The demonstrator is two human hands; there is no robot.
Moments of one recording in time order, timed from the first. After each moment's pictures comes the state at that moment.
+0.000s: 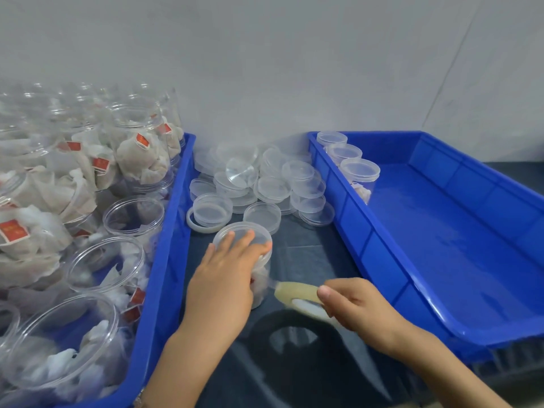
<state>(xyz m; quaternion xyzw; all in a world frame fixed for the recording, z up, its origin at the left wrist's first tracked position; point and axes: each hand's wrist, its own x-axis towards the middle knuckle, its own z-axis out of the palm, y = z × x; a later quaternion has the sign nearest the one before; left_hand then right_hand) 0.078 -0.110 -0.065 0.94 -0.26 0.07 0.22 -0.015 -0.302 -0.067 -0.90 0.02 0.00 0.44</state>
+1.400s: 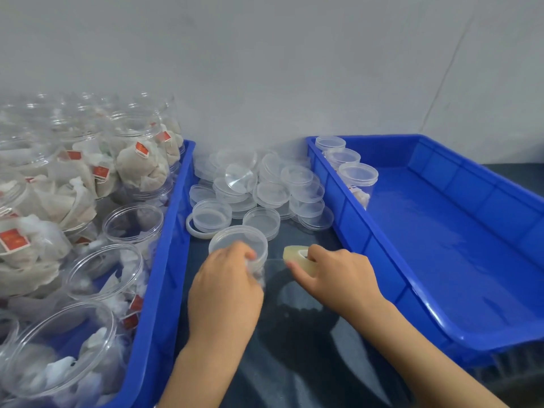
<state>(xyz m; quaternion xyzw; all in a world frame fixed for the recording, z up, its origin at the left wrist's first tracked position) 0.065 -0.120 -0.059 0.91 -0.15 0.16 0.36 0.038 -0.294 -0.078 -0.97 0.09 -0.22 0.05</state>
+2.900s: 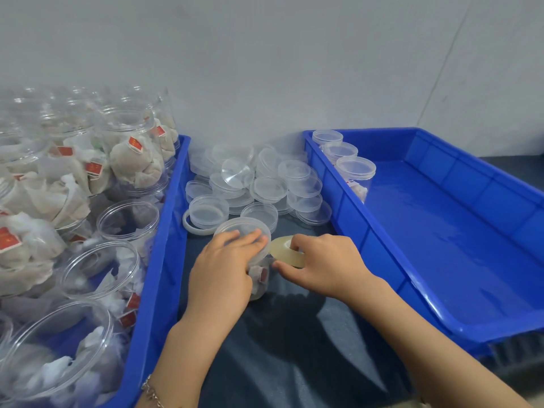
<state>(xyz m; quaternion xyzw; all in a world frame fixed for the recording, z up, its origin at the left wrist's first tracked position) 0.088 -0.117 -0.062 0.92 -0.23 0.07 0.29 0.056 -0.297 -0.072 -0.98 0.00 -0.18 0.03</state>
